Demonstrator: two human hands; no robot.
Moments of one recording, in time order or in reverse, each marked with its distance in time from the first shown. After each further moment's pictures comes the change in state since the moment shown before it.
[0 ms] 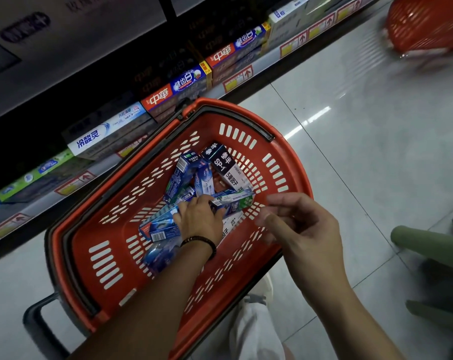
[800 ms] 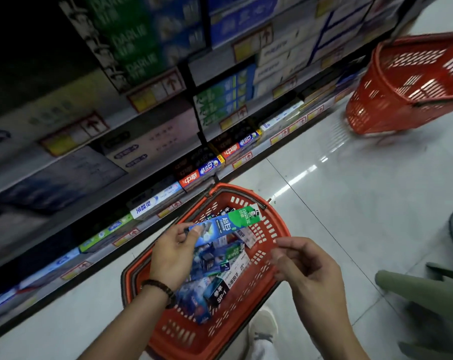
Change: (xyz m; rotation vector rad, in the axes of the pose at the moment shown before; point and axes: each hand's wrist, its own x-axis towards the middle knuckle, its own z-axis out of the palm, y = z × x) left_hand -0.085 0.016 -0.264 -0.709 -0.003 -0.007; right_hand -0.081 -0.137 -0.004 0.012 0.083 -0.097
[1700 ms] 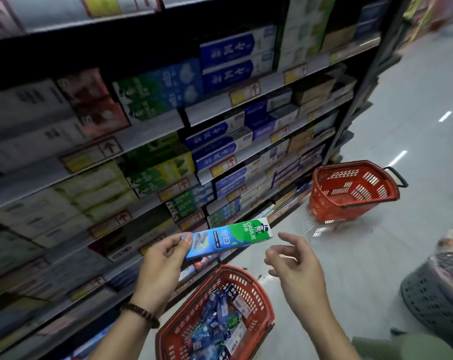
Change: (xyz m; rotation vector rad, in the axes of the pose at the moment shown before) left_hand -0.213 0.324 -0.192 -0.328 -0.047 0.233; right_hand -0.121 -0.325 -0.038 0.012 0.020 -0.208
